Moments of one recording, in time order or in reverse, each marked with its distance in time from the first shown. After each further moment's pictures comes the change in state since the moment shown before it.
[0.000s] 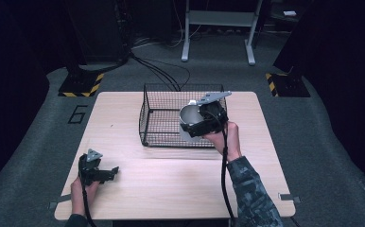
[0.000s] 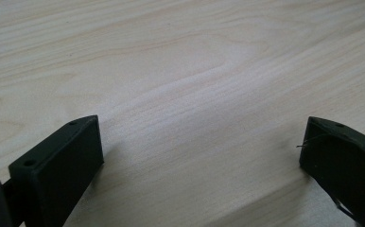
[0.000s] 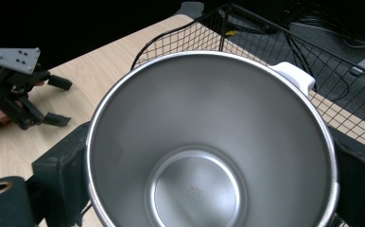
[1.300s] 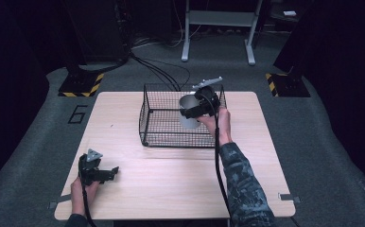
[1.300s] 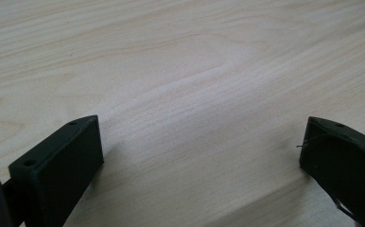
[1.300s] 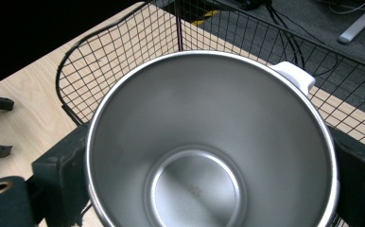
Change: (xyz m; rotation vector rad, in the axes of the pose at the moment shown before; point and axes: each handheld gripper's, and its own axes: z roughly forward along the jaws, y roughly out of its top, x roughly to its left) left arm 0.000 0.000 0.000 -0.001 0.000 -0.002; right arm -0.052 0.014 0.061 0.069 -0.056 0.108
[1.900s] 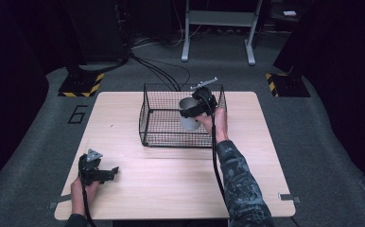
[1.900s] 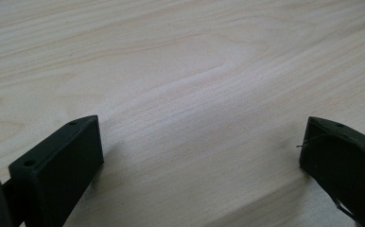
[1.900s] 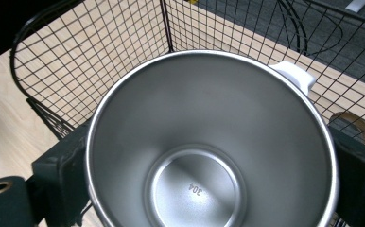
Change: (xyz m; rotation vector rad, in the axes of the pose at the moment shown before) left arm 0.000 0.000 0.000 0.000 0.000 0.002; right arm -0.014 -0.005 0.032 0.075 -0.013 0.052
